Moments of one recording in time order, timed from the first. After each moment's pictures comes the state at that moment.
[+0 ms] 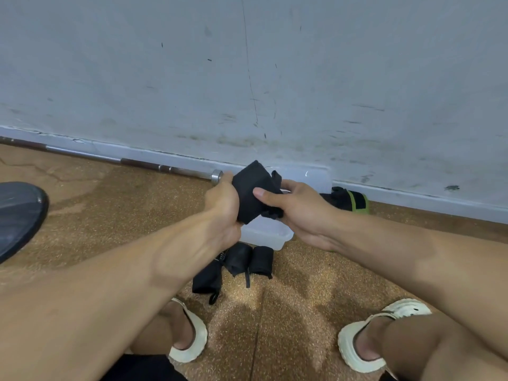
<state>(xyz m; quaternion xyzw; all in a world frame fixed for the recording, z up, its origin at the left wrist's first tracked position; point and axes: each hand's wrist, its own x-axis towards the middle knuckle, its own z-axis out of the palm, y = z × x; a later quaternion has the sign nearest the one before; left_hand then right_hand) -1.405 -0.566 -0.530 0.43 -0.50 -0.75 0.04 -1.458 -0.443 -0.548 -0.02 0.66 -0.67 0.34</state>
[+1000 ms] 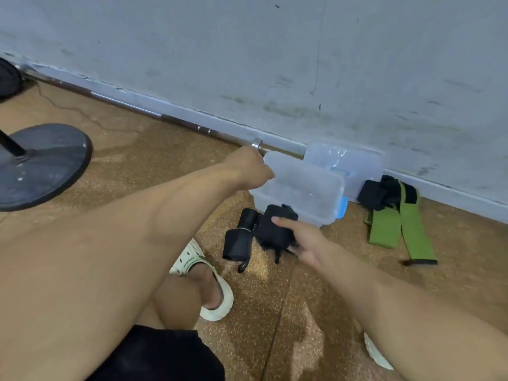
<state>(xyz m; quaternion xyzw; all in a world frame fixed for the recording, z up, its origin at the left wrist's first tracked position) -1.405 -0.661 -0.560 0.29 -0.87 -0.39 -0.11 -1.431 -0.502 -0.718 0.20 0.62 -0.63 0.41</state>
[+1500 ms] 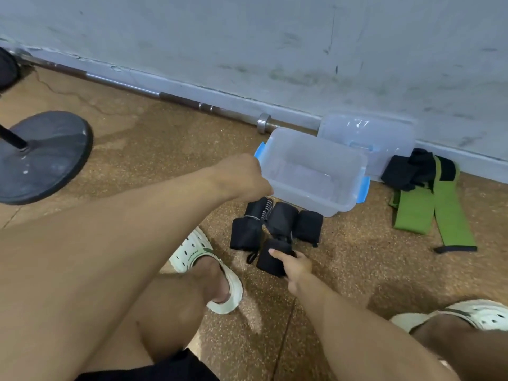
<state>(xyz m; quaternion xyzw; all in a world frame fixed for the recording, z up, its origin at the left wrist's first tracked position) -1.412 -0.665 -0.598 0.24 -0.91 -0.23 -0.25 -1.373 -0.510 -0.889 0.34 0.63 -0.57 0.40</state>
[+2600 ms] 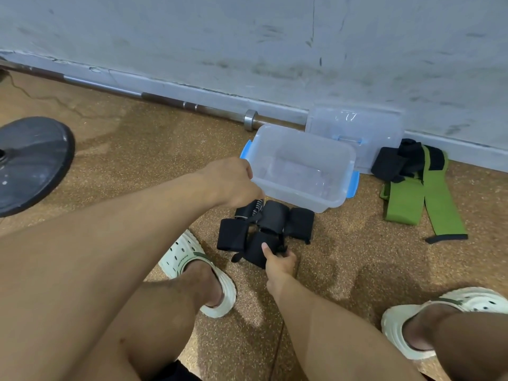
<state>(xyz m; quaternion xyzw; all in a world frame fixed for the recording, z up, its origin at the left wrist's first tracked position) -1.425 -0.666 -0.613 0.22 -0.91 -0.22 -0.28 -1.362 -0.533 -0.878 0.40 0.59 -0.63 0.31</state>
